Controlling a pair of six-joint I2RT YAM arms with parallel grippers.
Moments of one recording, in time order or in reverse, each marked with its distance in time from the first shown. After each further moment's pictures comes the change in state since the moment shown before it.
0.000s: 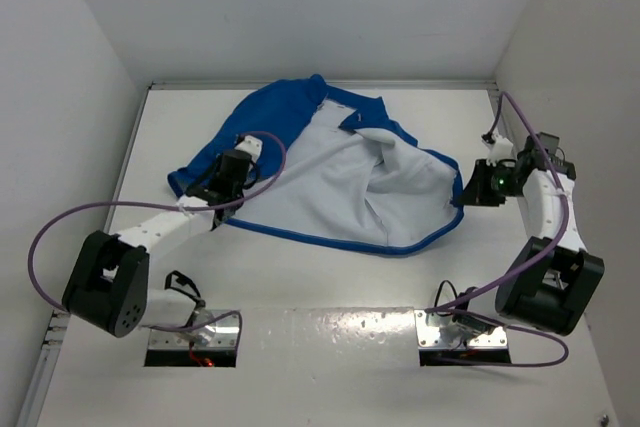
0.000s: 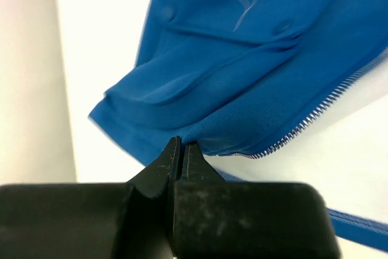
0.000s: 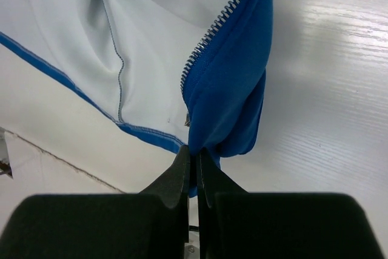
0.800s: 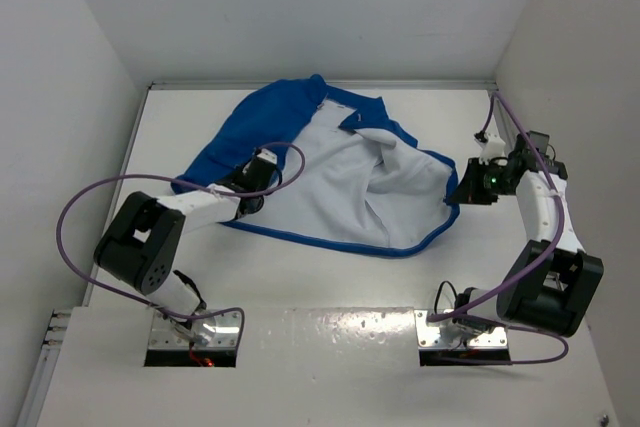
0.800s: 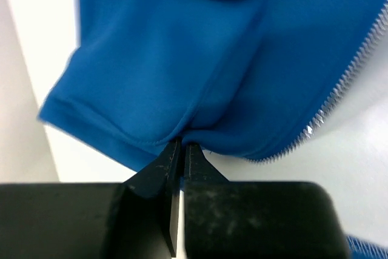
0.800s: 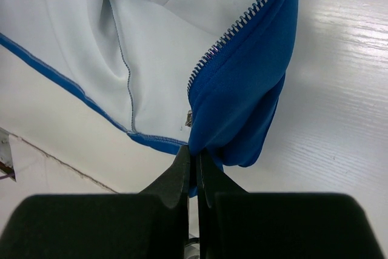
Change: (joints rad) left arm -0.110 0.257 0.038 -0.037 -0.156 -0.134; right arm 0.074 -0.012 -0.026 0.065 0.007 0.077
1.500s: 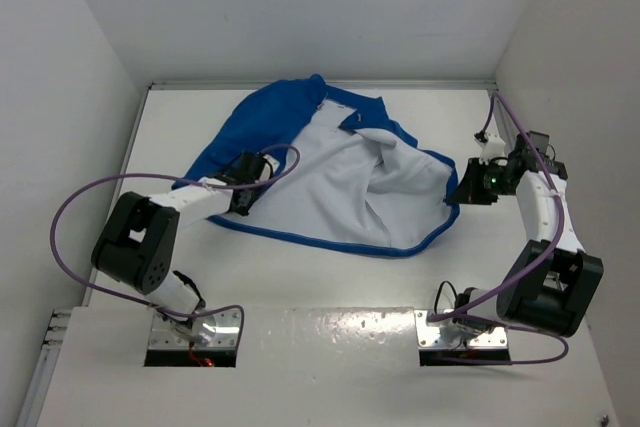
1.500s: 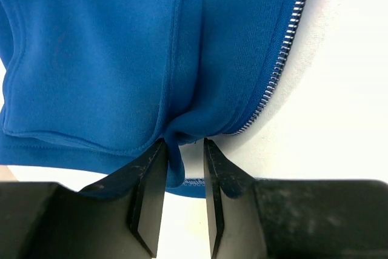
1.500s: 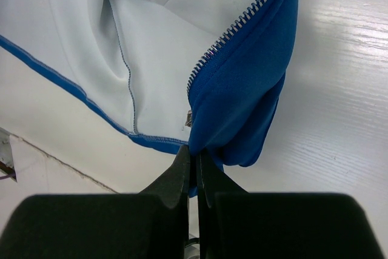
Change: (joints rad) left arm 0.084 -0.006 0.048 -0.171 0.326 0.115; right arm 0.000 0.000 -0.002 0.003 0.000 0.003
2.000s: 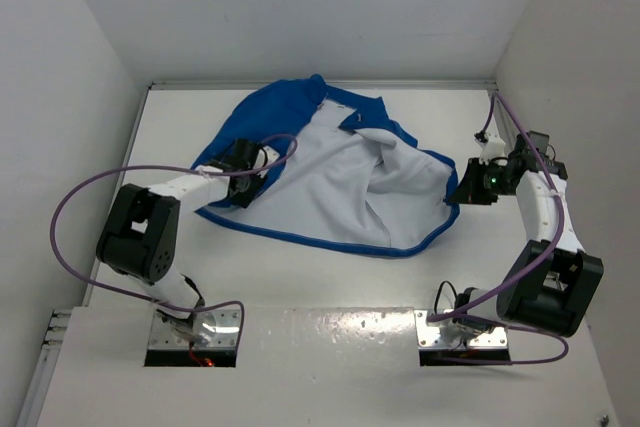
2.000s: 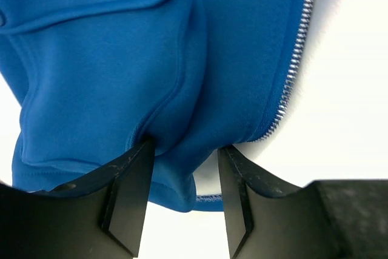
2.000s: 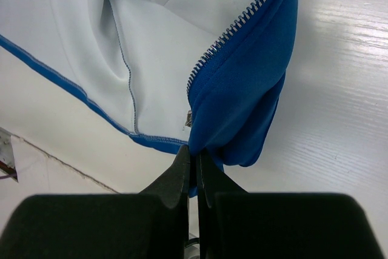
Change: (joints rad) left arm 0.068 0.056 0.104 -0.037 0.106 0.092; right arm 0.000 0.000 0.000 -0.001 0.000 0.004
